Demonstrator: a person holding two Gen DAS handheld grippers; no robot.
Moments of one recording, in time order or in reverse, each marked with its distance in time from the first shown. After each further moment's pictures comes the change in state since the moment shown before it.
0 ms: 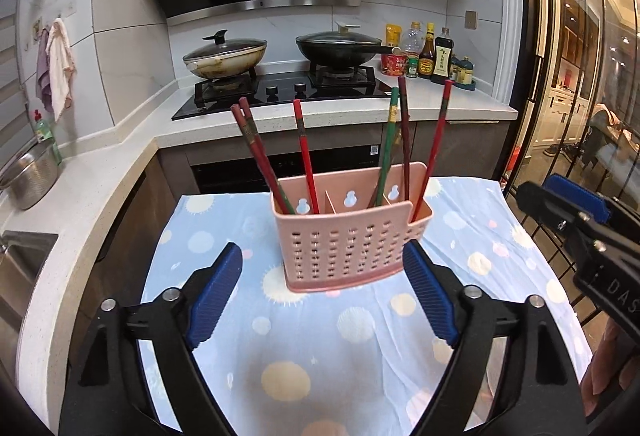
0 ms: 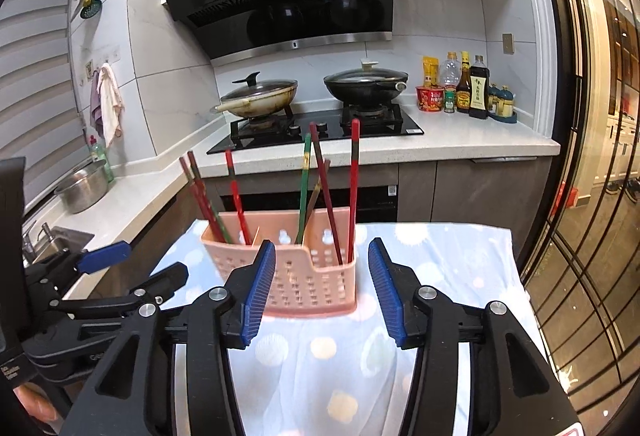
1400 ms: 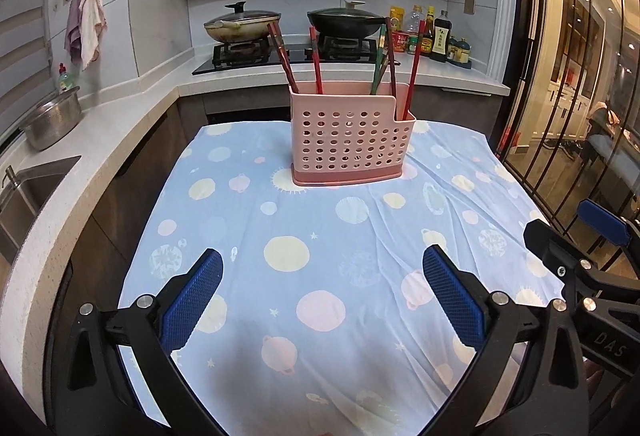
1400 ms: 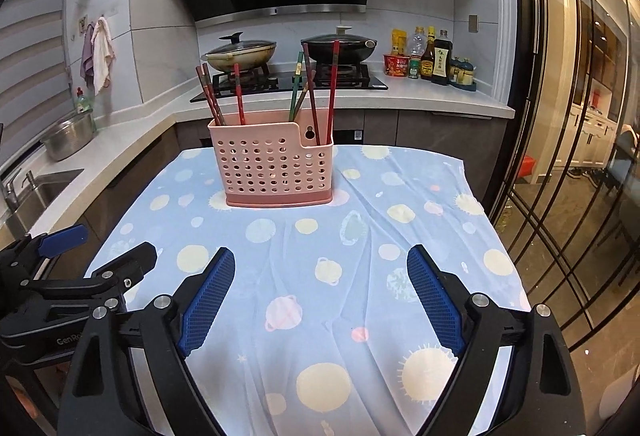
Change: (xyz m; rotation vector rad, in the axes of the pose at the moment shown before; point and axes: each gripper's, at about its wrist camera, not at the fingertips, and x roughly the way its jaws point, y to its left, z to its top) left arm -0.073 0.002 -0.113 -0.051 0.057 0.008; right arm -0.084 0.026 -0.111 -0.028 0.088 -0.145
